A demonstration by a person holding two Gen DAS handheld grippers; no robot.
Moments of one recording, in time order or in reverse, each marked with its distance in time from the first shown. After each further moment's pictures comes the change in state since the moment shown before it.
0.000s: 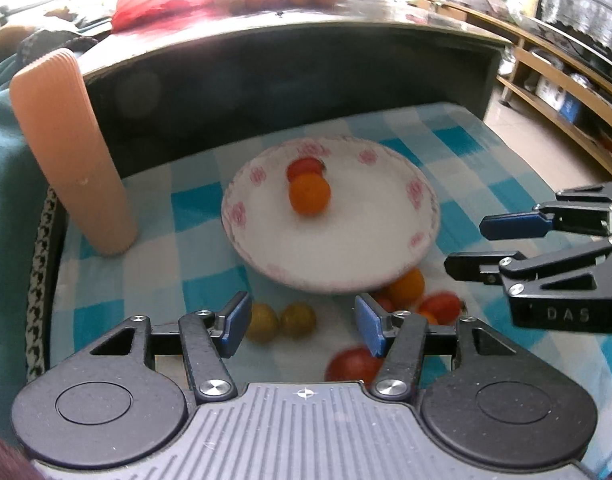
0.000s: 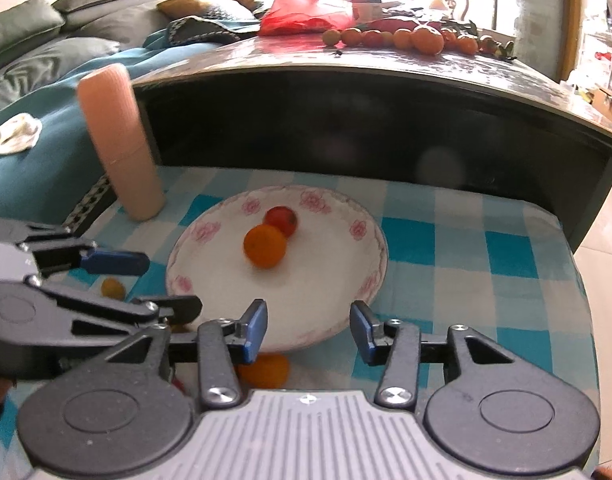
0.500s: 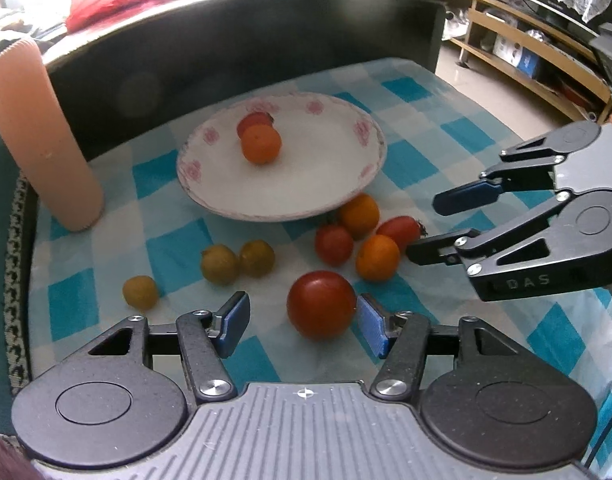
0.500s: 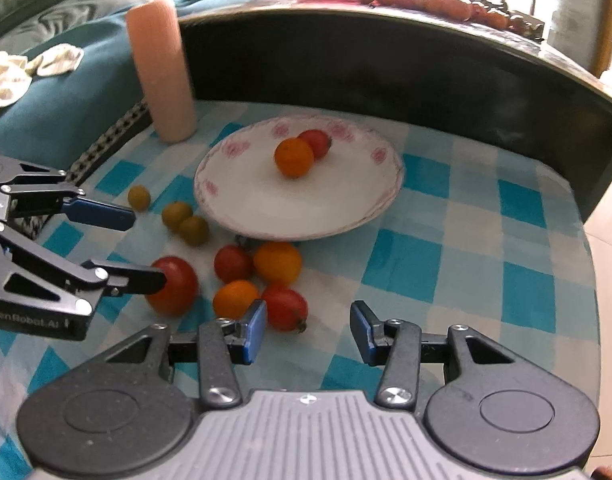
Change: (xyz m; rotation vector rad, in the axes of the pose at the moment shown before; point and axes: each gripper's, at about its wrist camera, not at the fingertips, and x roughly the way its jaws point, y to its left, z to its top) left arm -0.001 -0.014 -0.031 0.110 0.048 -0.077; right arm -0.007 0.005 -0.040 -0.100 0.106 0.065
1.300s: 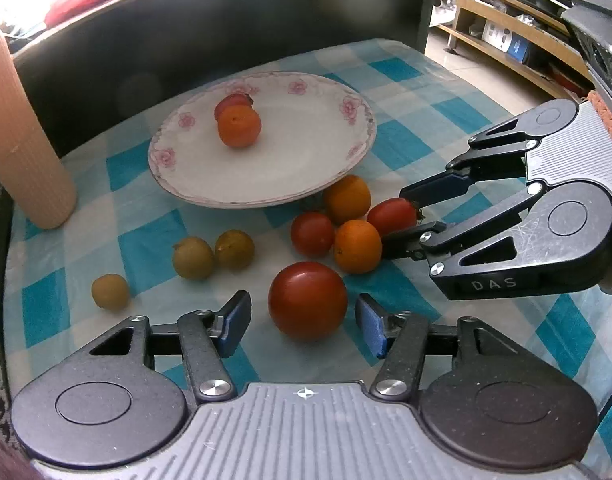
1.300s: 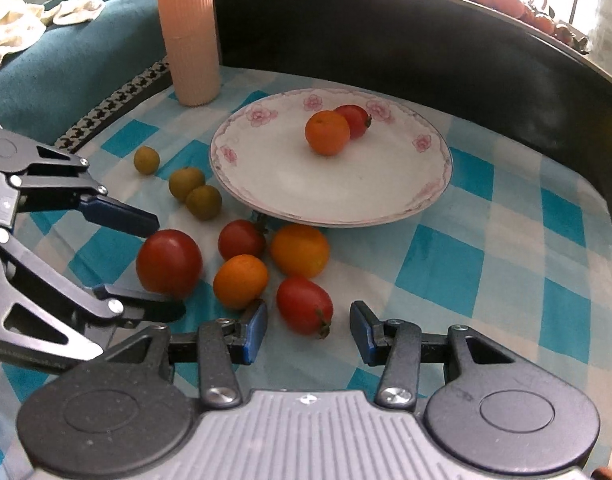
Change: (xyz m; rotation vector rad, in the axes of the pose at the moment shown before) left arm 0.018 -0.005 -0.005 0.029 0.021 -0.026; right arm 0.031 0.009 -0.001 -0.086 0.032 0.017
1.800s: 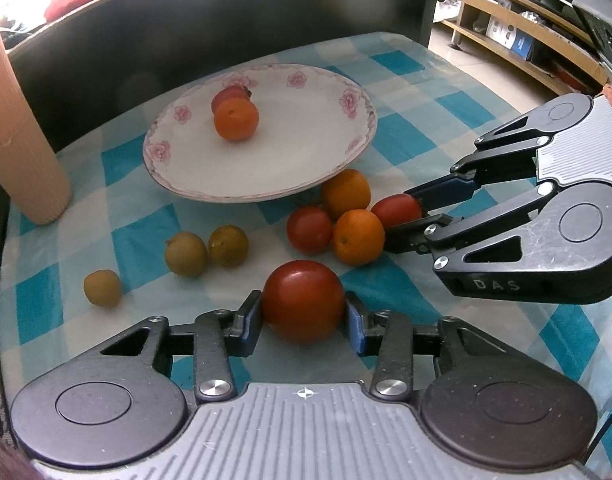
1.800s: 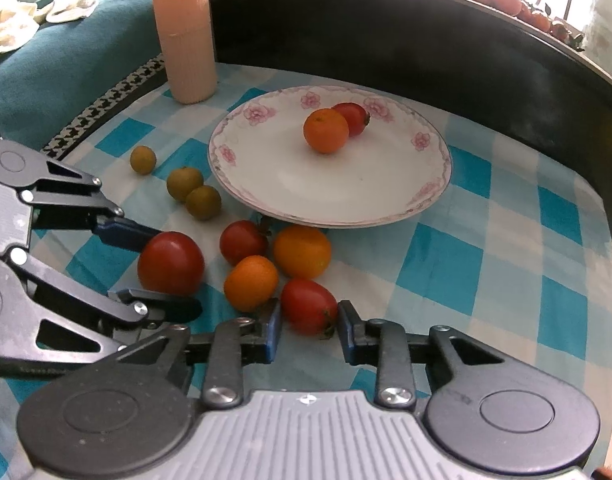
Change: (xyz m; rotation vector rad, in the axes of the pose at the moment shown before) left arm 0.004 -0.003 0.001 -0.007 0.019 0.004; right arm 0.002 0.006 0.005 0.006 0.026 -0.027
